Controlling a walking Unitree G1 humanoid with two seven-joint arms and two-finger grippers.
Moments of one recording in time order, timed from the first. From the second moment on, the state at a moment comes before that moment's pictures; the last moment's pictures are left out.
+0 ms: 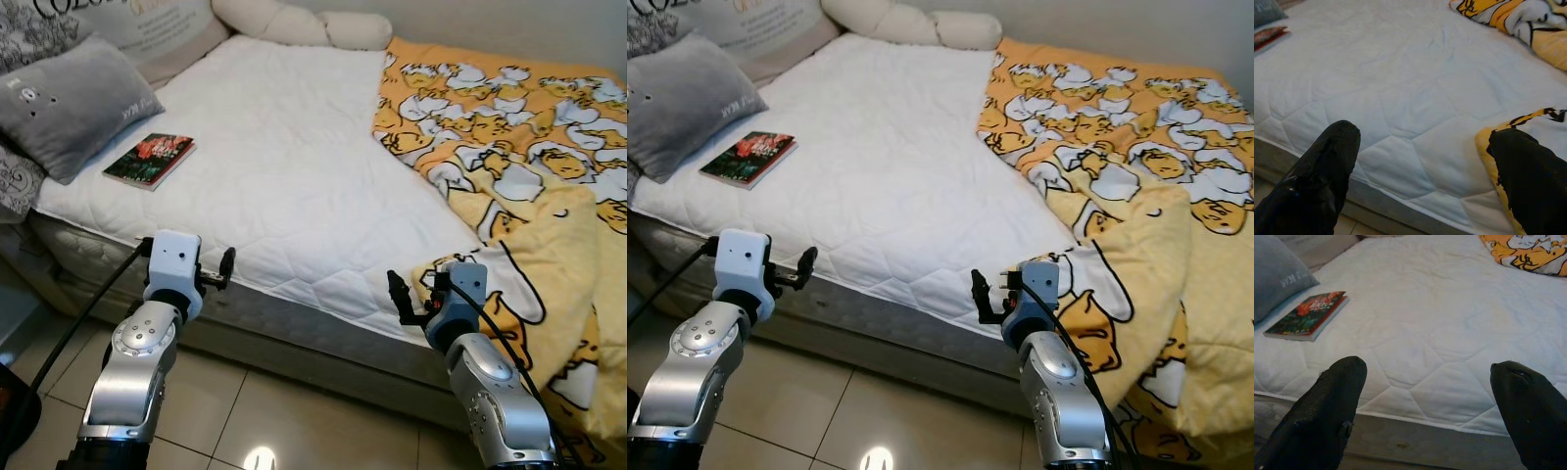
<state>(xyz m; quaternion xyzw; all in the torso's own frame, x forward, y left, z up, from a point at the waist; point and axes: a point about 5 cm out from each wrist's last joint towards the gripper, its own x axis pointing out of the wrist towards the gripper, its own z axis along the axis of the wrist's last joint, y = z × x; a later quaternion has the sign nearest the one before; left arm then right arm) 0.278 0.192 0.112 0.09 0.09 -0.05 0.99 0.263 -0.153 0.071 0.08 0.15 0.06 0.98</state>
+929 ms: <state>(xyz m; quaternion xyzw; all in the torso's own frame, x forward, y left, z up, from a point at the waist) 0.283 0.186 0.114 0.09 0.08 -0.07 0.99 0.273 -0.159 0.069 0.08 0.15 0.05 0.98</state>
